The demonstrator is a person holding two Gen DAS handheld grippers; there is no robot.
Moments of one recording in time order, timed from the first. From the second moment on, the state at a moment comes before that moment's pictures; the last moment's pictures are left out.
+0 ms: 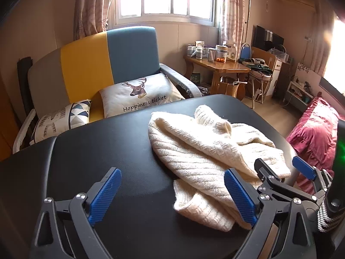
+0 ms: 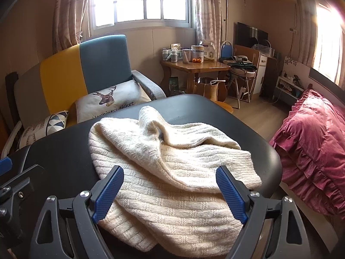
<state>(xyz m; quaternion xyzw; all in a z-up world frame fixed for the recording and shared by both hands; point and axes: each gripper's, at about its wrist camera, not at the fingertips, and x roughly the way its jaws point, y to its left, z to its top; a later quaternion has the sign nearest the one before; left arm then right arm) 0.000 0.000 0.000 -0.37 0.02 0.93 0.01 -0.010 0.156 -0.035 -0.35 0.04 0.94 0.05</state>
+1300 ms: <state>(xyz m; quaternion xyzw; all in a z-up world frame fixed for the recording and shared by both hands) 0.074 -0.240 -0.160 -0.50 -0.25 0.83 0.01 -0.182 0.086 -0.093 -0.48 -0.13 0.85 -0.18</state>
